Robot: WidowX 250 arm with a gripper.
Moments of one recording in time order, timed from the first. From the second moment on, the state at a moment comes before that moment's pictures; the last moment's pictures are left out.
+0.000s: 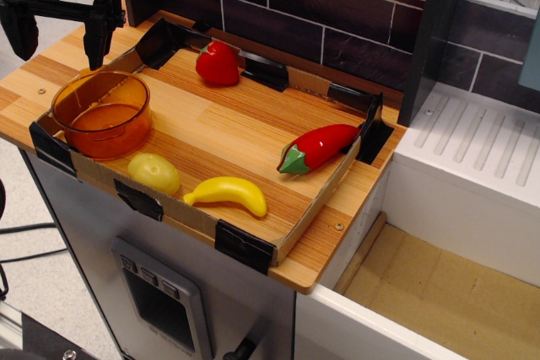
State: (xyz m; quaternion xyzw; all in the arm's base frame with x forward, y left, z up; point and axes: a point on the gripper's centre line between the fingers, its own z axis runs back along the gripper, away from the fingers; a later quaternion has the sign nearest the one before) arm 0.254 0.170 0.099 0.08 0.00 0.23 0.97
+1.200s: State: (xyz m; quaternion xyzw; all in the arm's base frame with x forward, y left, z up) arm 0.276 0.077 0.085 0.01 0.01 -0.20 0.98
